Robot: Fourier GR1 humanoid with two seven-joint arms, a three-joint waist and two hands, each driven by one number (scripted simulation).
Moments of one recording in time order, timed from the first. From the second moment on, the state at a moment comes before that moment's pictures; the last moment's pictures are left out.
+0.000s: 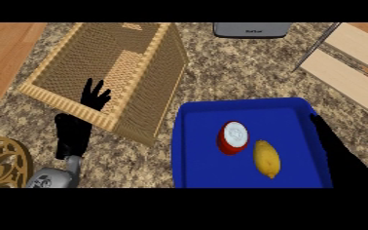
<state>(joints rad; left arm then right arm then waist) -0.10 0.30 -0.22 -1.45 0.13 0.30 0.07 0.15 -0.49 0.37 -2.23 0.60 -0.02 1.03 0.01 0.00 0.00</state>
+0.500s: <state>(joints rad) -0.10 0.32 -0.23 -1.45 0.11 0.29 0.08 0.10 -0.38 0.42 -2.14 0.69 -0.01 1.04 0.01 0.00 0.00</state>
